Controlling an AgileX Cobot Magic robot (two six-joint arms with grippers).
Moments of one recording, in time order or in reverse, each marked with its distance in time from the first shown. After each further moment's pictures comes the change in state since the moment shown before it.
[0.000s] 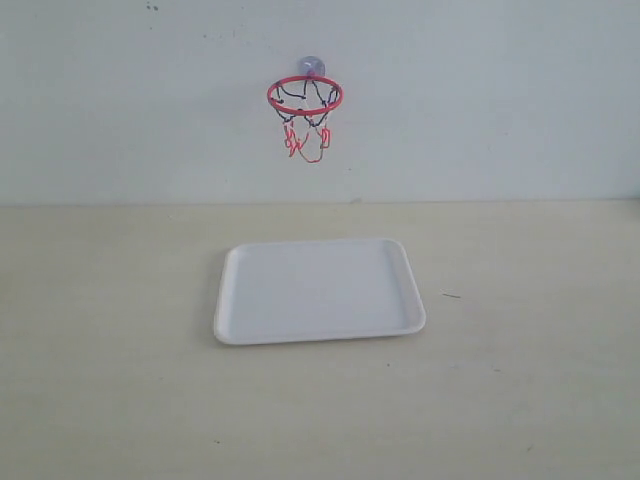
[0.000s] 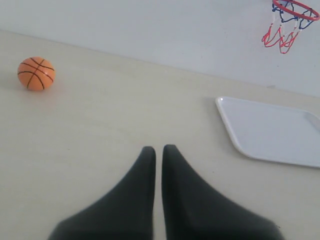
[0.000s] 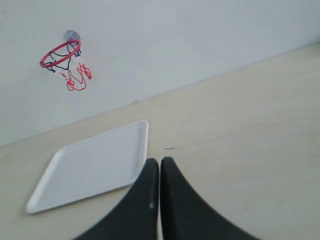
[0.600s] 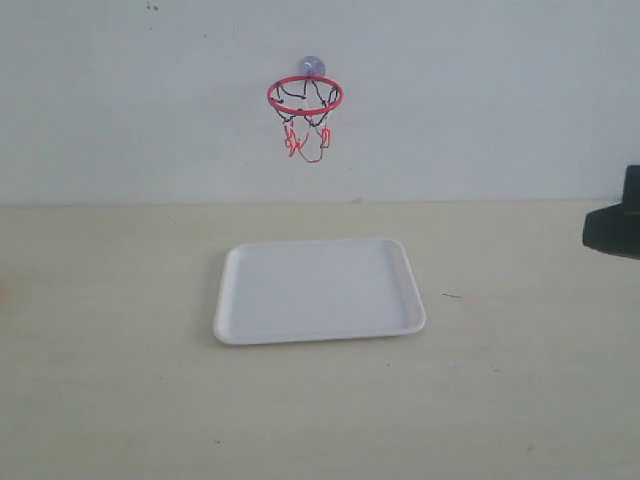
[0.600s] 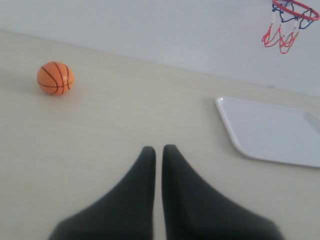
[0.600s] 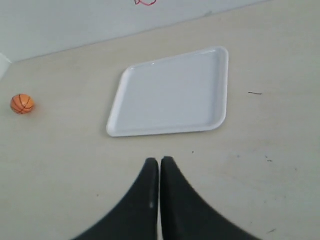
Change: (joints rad) left arm 0.000 0.000 0.000 0.000 0.000 0.000; right arm 0.000 0.555 -0.595 0.002 0.531 0.016
